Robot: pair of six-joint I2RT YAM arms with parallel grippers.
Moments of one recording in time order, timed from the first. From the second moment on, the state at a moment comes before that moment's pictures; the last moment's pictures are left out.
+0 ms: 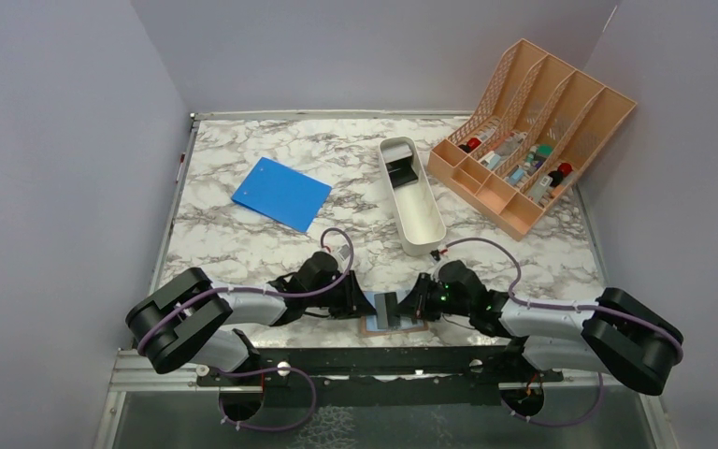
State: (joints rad) left arm -0.85 1.38 0.30 0.40 0.37 -1.07; right arm 0.87 1.18 0.18 0.39 -0.20 1.06
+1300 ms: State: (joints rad) left arm -0.87 1.38 0.30 0.45 0.37 -1.08; right arm 0.90 1.20 0.31 0.20 -0.17 0.91
